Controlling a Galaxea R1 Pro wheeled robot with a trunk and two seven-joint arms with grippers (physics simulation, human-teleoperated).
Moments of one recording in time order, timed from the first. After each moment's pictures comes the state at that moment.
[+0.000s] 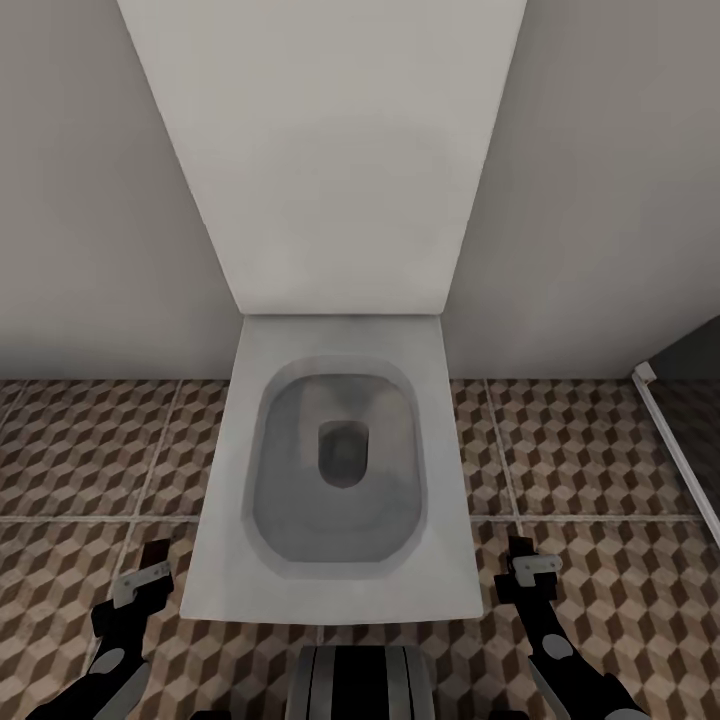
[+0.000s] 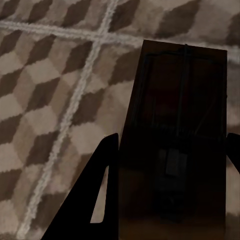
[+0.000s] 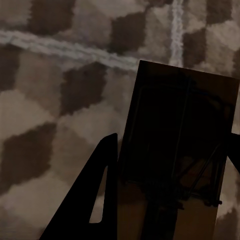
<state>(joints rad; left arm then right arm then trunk) -0.43 0.31 -0.47 -0.55 0.66 -0.39 0.42 -0.50 -0.12 0.12 -0.41 0.06 -0.38 -0.19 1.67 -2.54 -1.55</state>
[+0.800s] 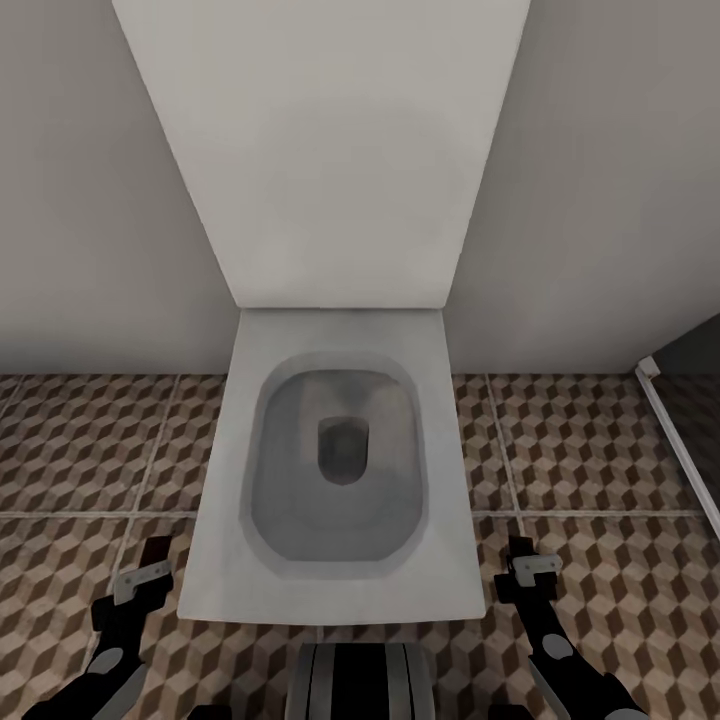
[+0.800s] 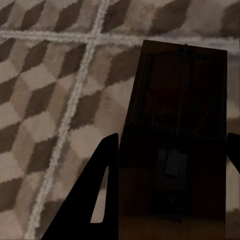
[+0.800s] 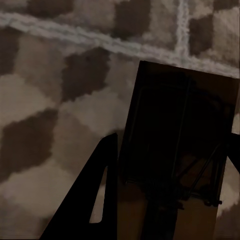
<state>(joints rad) -0.43 0.32 -0.47 -0.56 0.60 -0.39 0.42 -0.50 -0.12 0.11 -0.41 0.07 -0.39 -0.19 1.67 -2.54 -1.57</state>
